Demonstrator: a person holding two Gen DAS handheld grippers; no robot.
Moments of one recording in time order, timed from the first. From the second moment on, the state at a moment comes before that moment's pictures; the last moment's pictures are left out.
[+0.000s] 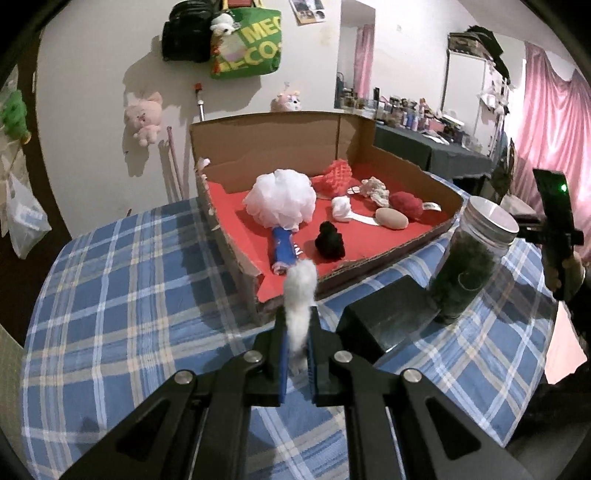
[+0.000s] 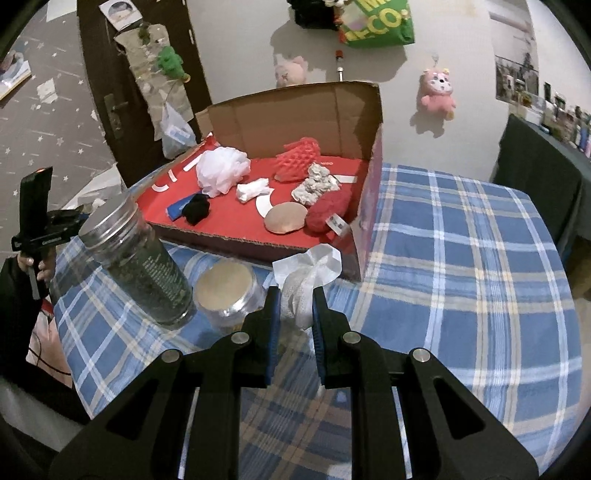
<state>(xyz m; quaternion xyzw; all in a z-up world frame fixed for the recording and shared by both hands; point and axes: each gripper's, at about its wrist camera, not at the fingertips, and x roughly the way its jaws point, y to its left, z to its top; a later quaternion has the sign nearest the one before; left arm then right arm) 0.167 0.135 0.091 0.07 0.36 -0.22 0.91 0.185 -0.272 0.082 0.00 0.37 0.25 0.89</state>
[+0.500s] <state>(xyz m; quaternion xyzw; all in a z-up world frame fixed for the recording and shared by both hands) 0.188 0.115 0.104 0.09 0.35 -0.25 0.90 0.211 -0.260 0.095 -0.03 0.37 0.29 0.88</state>
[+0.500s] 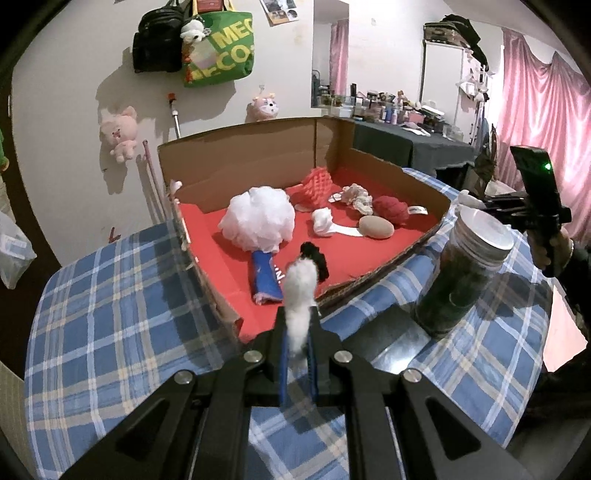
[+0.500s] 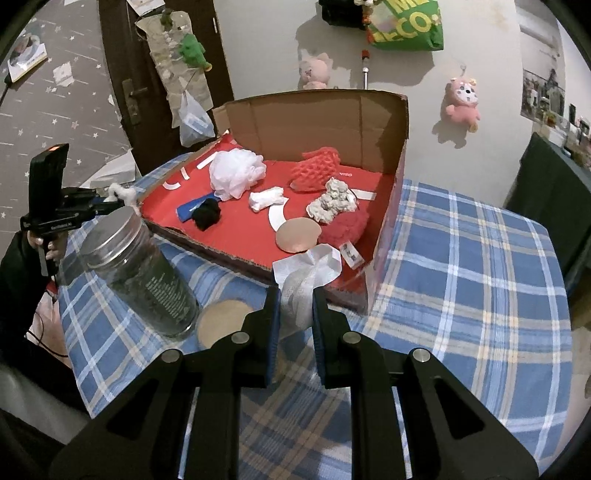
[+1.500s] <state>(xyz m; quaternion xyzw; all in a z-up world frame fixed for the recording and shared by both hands) 0.293 0.000 0.098 0.15 0.46 -0.33 0.81 0.316 -0.154 0.094 -0.15 0.47 0.41 0.77</state>
